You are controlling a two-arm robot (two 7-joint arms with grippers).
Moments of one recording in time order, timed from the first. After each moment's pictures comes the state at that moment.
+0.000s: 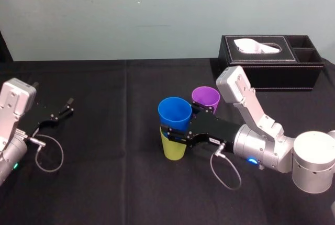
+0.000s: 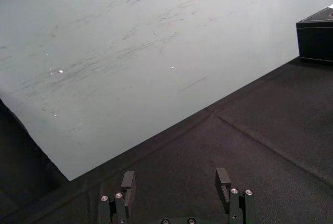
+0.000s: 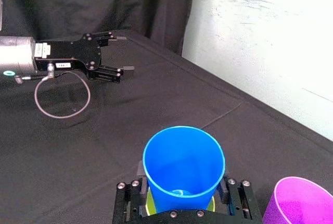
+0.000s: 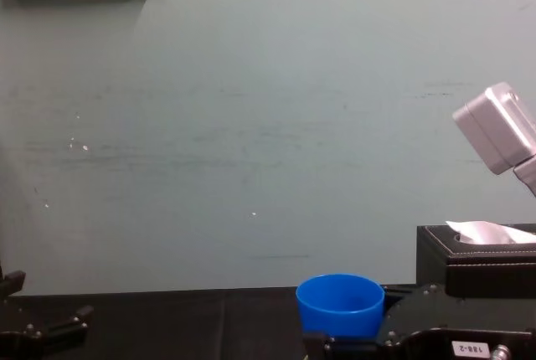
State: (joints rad) left arm -0.20 0.60 0.45 -1.41 -0.25 -0.12 0.03; right arm 0.27 0.47 -0.49 -1.57 0.29 0.17 0.47
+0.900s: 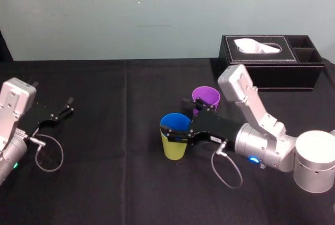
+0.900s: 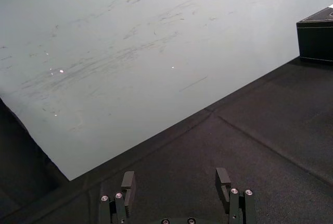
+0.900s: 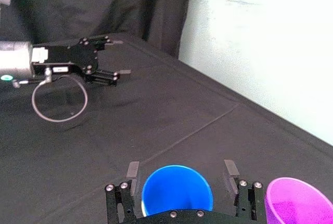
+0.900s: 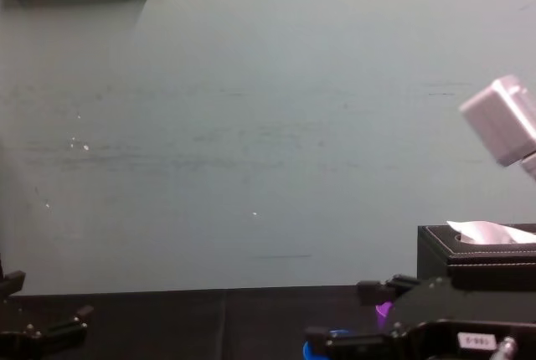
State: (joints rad) left arm -0.20 0.60 0.45 -1.41 -0.25 -0.12 0.03; right arm 0.26 0.47 -0.49 -1.58 0.30 0.17 0.47
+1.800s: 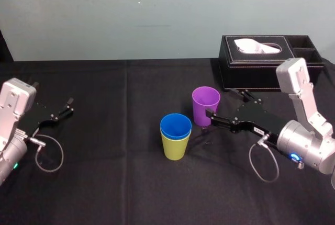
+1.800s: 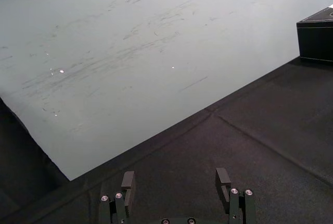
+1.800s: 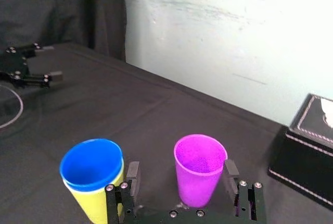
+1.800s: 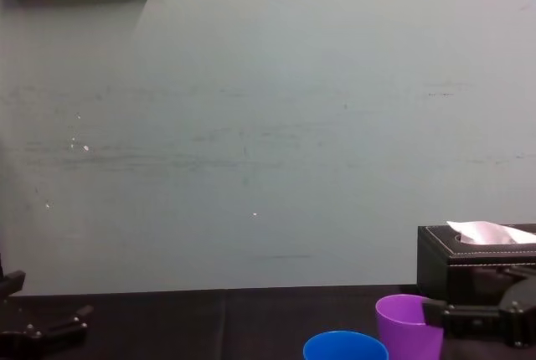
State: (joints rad) left arm -0.20 0.60 0.45 -1.41 -0.25 -0.12 0.03; right arm 0.16 0.53 -0.31 -1.58 0.39 0.13 0.41
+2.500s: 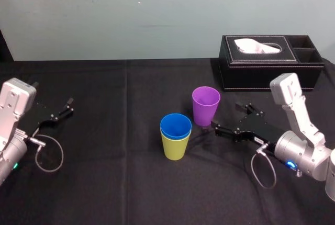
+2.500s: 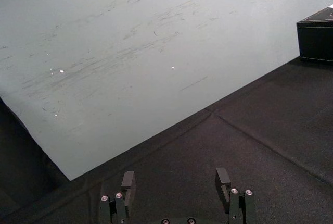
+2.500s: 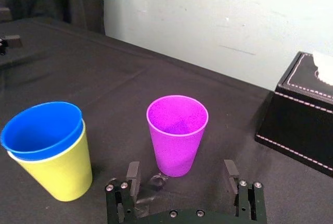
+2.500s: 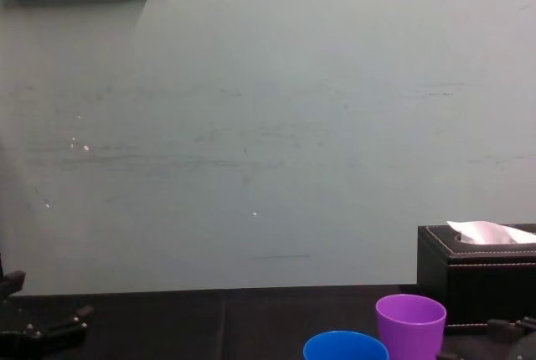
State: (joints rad) left arm -0.20 0.60 0.45 -1.41 -0.25 -0.12 0.03; right arm 0.19 0.48 -0.33 -1.43 0.33 0.10 0.40
